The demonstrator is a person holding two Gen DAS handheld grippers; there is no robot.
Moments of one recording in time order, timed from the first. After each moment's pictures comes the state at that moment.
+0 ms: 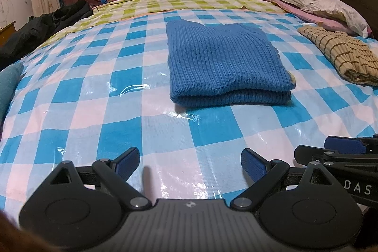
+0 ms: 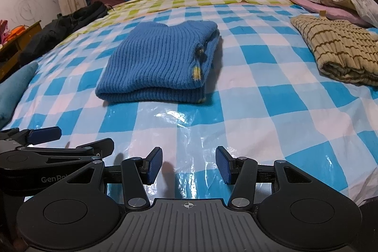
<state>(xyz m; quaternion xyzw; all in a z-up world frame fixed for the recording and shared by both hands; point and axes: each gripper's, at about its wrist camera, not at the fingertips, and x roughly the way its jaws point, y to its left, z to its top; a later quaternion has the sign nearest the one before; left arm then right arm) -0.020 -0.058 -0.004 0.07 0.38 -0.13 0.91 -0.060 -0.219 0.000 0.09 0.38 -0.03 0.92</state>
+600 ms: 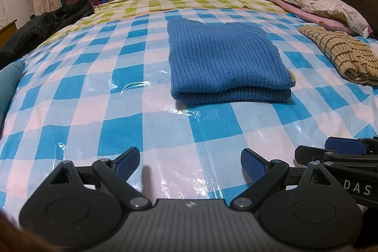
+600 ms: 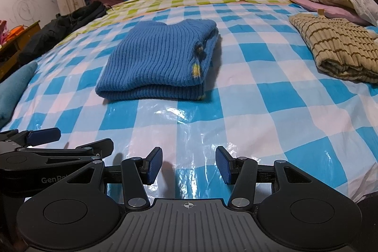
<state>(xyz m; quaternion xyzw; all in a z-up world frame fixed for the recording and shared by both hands) -0.022 -0.057 -0.005 0.07 0.38 -0.13 0.91 -0.062 -0.219 -0.001 0.09 0.38 -0.03 0.92</state>
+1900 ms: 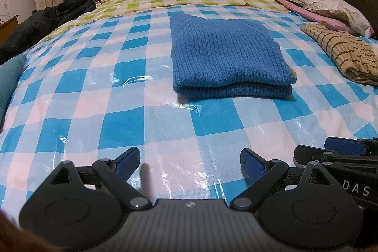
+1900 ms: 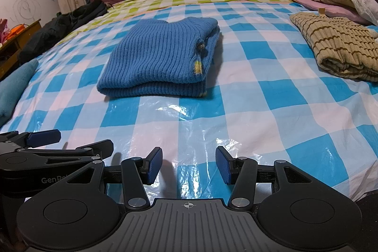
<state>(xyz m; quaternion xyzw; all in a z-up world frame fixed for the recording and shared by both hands) -0.026 -0.054 -0.006 0.06 0.39 -0.13 0.91 -0.064 -0.218 -0.002 0.09 0.39 -0.03 0.92</state>
